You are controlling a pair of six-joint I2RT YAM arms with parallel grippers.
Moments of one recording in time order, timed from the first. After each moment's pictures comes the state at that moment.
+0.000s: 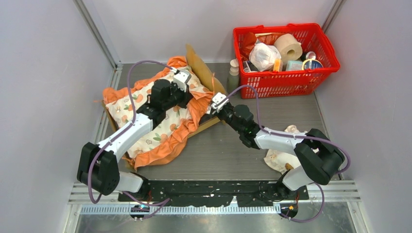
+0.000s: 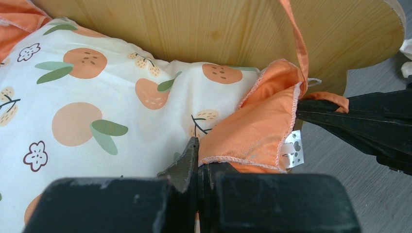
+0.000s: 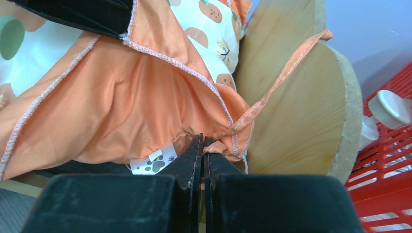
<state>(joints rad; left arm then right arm) -0.44 1.37 0.98 0.06 0.24 0.02 0.76 1.48 0.69 0.78 0.08 -0.37</state>
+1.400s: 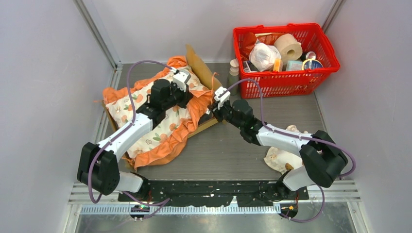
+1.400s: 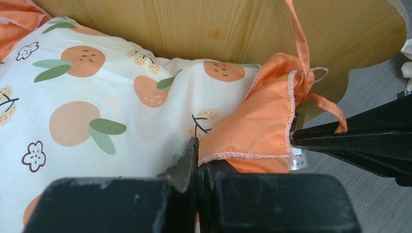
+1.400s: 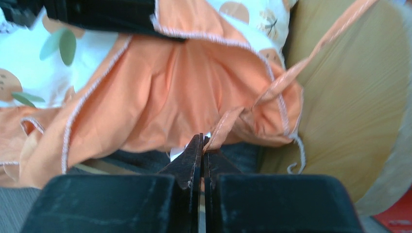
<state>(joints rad) -0.43 1.38 0.98 0.05 0.25 0.02 0.74 1.45 0.78 0.53 -0.07 -0.10</state>
